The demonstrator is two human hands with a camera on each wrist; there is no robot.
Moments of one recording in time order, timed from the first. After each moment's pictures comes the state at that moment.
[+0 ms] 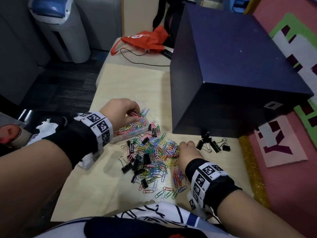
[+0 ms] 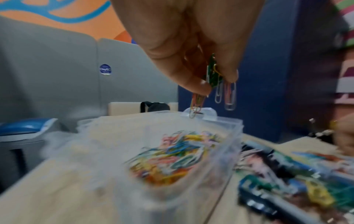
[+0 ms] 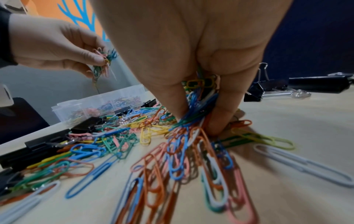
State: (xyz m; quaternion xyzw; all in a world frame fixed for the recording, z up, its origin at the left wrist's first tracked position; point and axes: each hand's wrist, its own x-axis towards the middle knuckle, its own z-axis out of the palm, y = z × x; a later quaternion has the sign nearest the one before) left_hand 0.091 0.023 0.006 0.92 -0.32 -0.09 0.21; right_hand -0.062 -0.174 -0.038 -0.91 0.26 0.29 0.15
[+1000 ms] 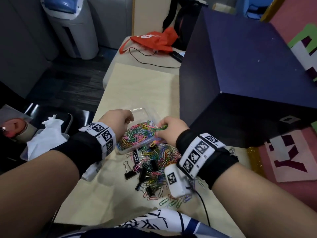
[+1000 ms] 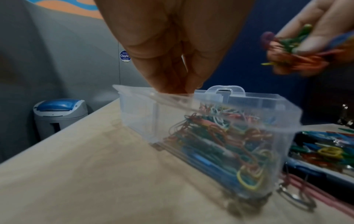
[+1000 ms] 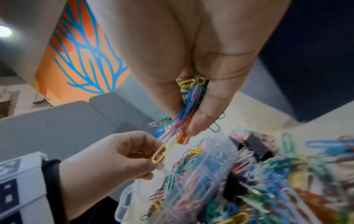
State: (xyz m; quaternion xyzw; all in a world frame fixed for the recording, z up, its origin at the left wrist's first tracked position) left_hand 0.100 0.049 -0.038 0.96 -0.19 -0.10 0.20; right_hand 0.019 -0.130 0.018 -0.89 0.19 0.19 0.36
